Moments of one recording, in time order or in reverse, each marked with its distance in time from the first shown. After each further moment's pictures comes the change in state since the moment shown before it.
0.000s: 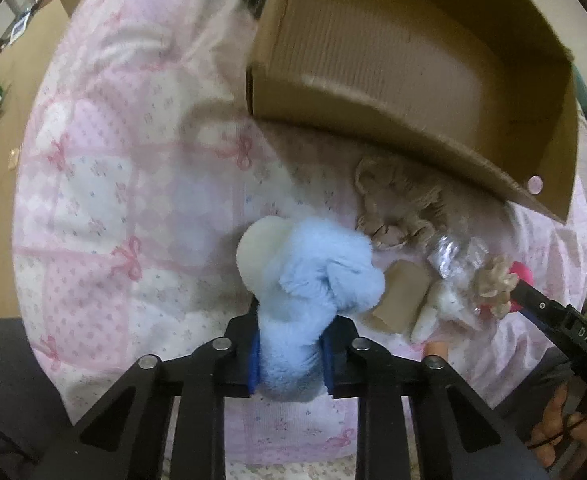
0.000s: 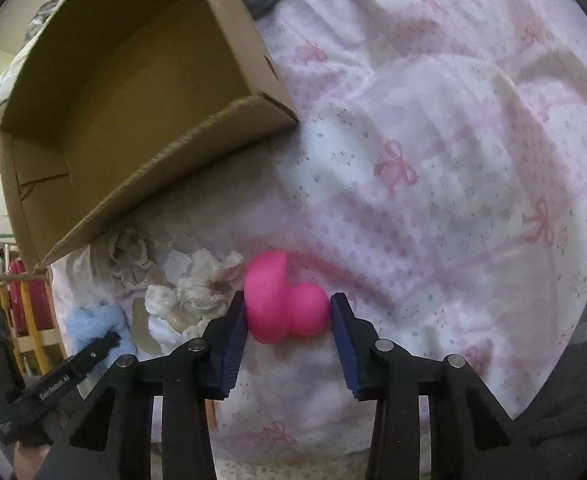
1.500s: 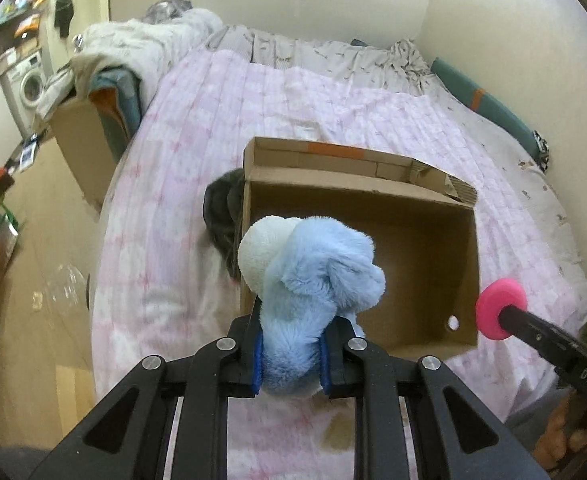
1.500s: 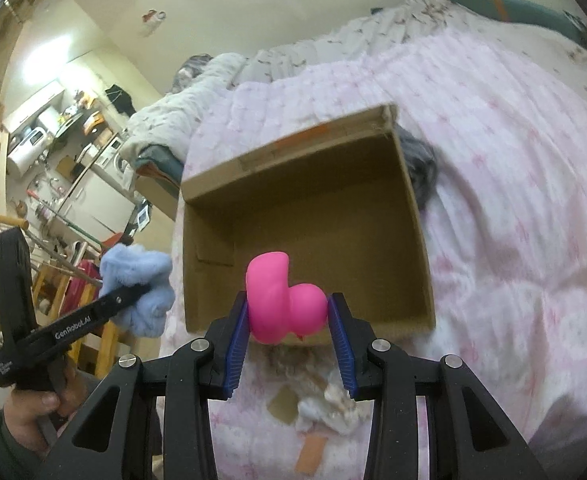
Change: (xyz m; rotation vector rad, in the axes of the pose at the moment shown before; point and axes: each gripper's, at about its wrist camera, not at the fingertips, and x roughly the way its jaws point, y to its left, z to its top) left arm -0.163 -0.041 0.079 0.177 -0.502 0.029; right arm -0.128 0.086 0.020 -0.291 -0.414 0.276
